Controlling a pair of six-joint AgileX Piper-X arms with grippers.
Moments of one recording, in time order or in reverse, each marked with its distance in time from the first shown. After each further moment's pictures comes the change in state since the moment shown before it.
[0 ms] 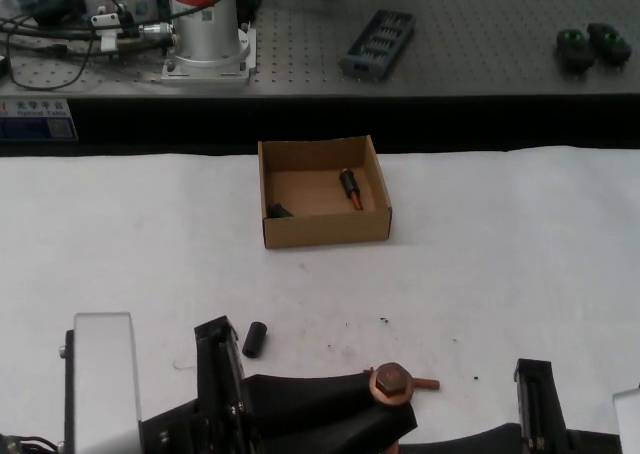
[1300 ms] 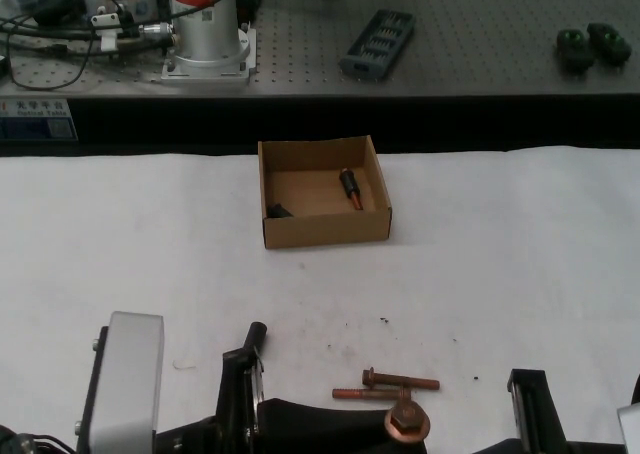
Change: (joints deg) left arm 0.0 0.0 0.0 2.2 6.0 -8.7; right arm 0.0 0.0 0.5 -0.8 -3.6 -0.4
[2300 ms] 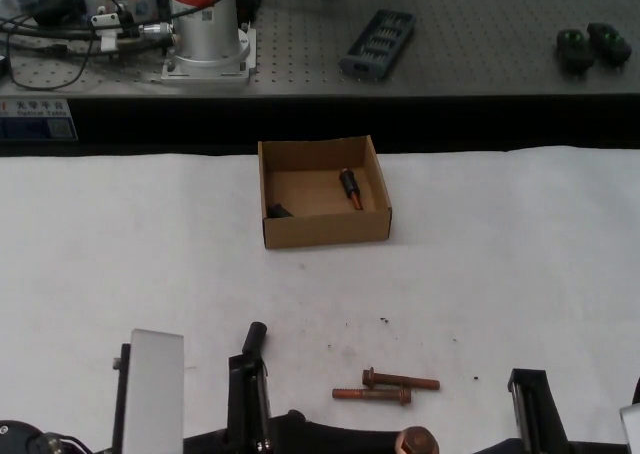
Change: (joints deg) left arm -0.3 0.0 -0.1 4.9 0.6 8.6; right arm 0.0 0.0 0.2 -0.8 -0.4 0.3
